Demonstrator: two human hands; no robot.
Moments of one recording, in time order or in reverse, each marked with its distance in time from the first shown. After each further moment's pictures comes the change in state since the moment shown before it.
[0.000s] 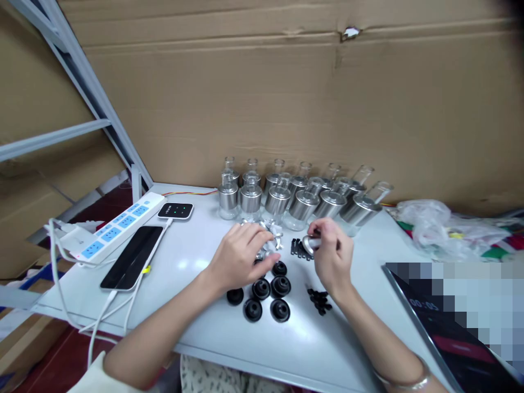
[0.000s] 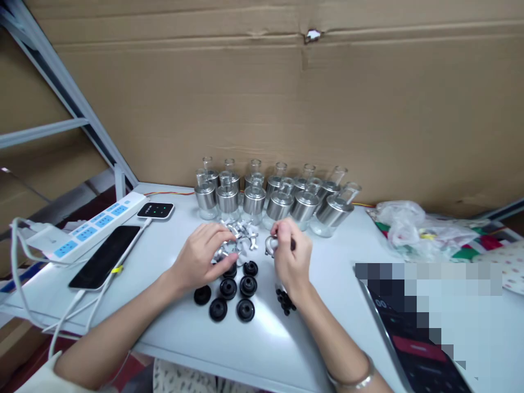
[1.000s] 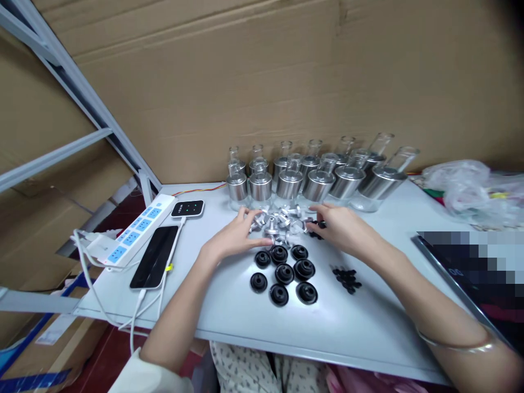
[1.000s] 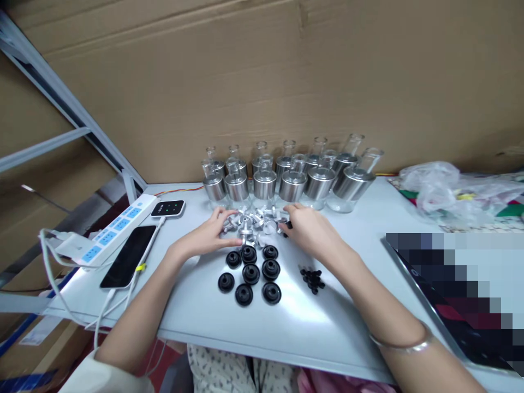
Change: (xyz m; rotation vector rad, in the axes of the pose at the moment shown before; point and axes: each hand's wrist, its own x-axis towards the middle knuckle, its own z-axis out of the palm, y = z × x) left_hand -0.016 -0.059 -0.002 -0.327 -0.657 -0.542; right_hand 0.024 0.029 -0.003 -0.914 -0.633 -0.050
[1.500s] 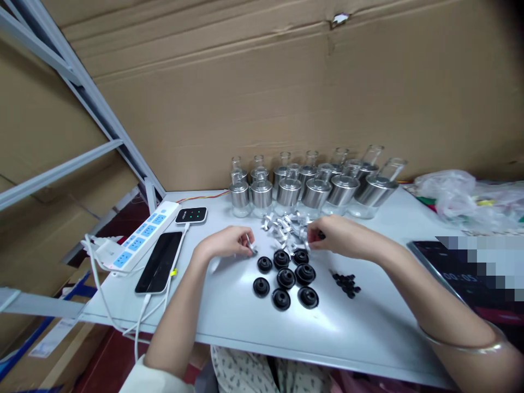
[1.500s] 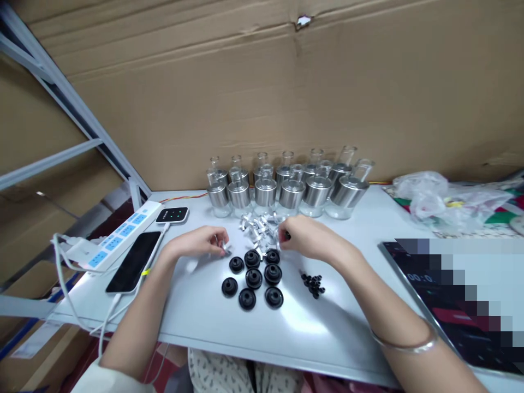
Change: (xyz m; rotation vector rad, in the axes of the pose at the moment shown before) left_hand -0.005 -0.008 -0.027 -0.059 -0.285 -0.132; right_hand -0.005 -0.014 -0.036 0.123 -0.340 -0.111
